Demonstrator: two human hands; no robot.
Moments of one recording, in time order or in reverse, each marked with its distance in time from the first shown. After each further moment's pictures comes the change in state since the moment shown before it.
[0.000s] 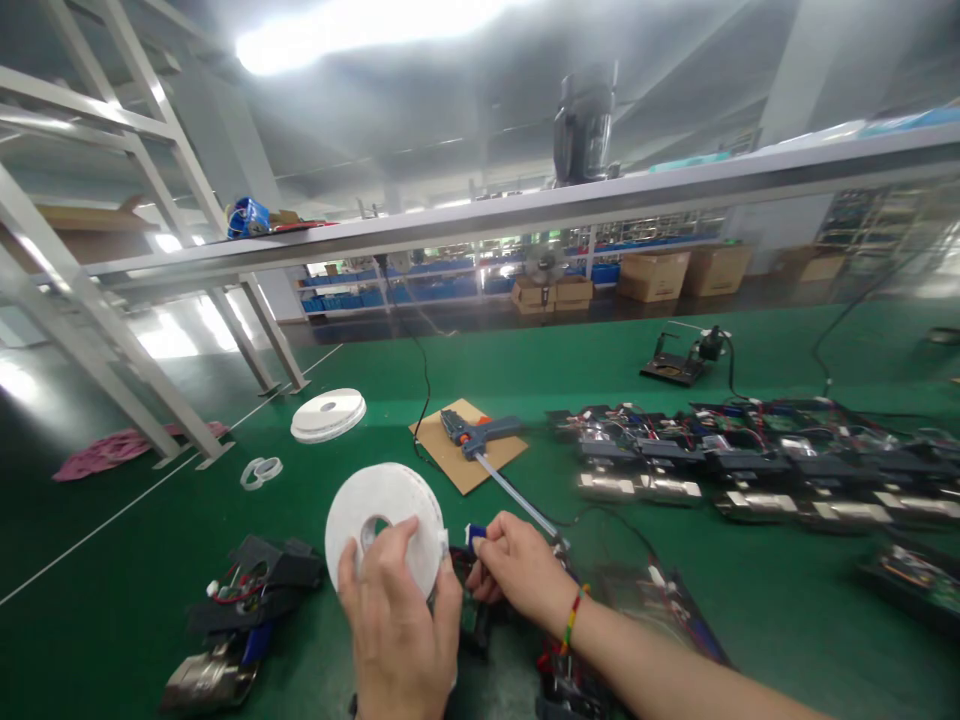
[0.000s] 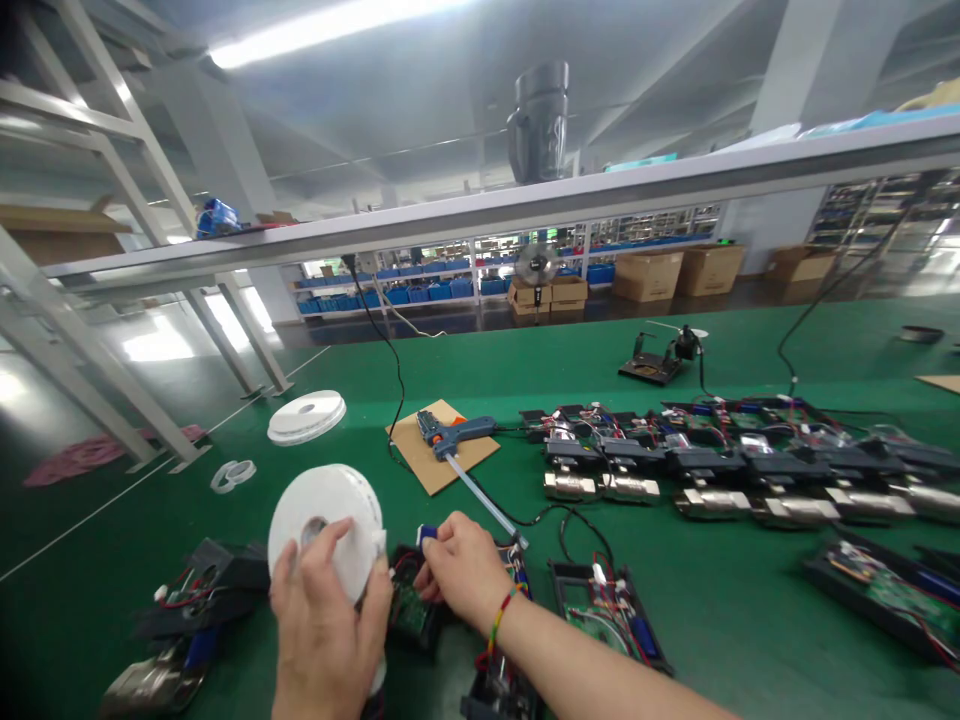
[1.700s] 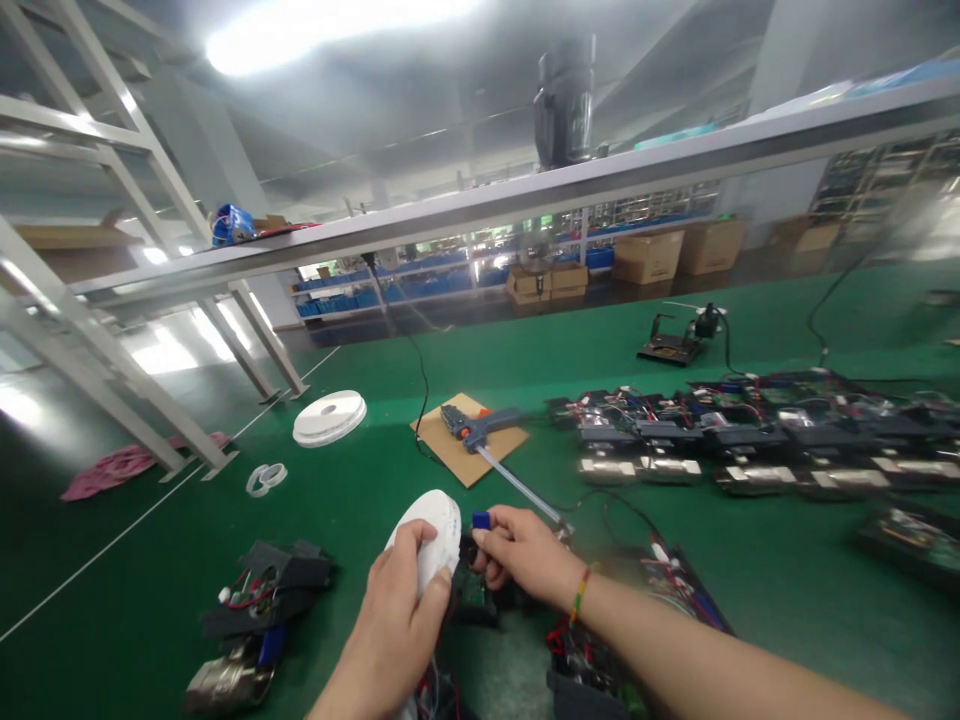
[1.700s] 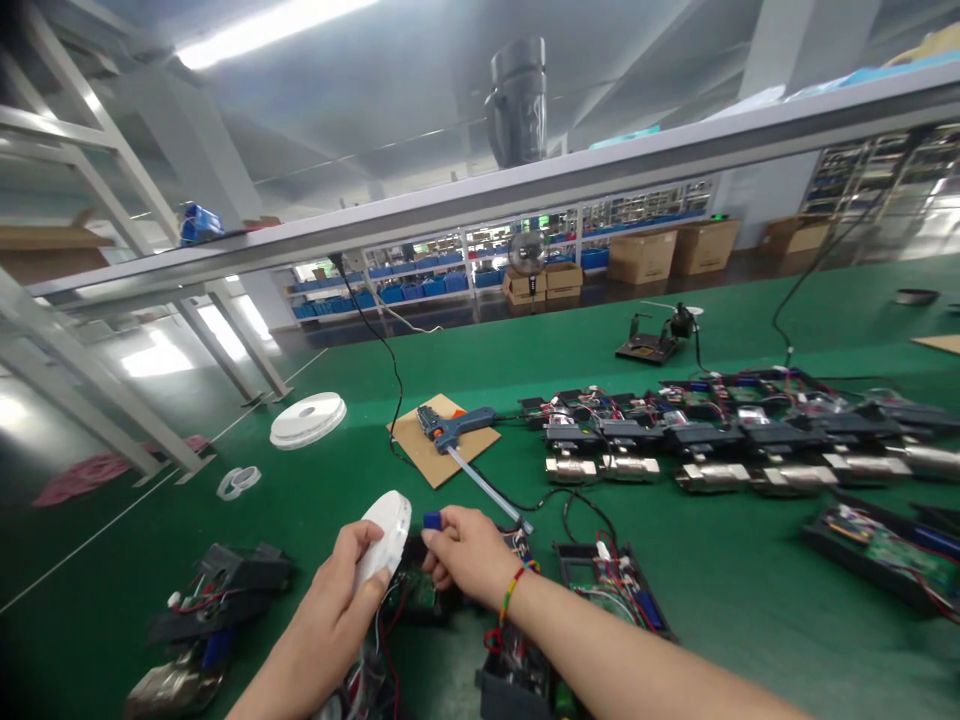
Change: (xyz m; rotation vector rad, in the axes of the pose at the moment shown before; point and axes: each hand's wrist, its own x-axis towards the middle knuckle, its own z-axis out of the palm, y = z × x) left_hand 0.018 -0.029 -0.018 -0.447 -0.804 -0.324; right_hand 0.003 0.005 -0.008 0.111 -0.123 -0.033
